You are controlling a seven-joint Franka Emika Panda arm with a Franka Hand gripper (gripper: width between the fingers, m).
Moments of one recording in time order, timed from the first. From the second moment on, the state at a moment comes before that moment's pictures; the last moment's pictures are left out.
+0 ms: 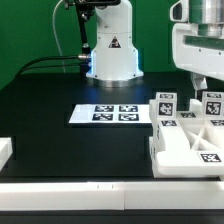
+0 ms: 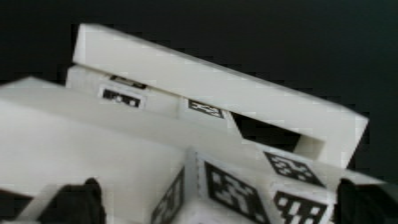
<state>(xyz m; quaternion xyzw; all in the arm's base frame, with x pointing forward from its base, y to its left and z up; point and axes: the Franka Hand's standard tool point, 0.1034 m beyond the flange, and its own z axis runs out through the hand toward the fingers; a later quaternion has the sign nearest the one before) 0.597 0.124 0.111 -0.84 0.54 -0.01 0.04</state>
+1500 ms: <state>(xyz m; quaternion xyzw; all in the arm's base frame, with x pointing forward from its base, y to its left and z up) 0.598 0.128 0.111 -0.68 0.73 0.00 0.04</state>
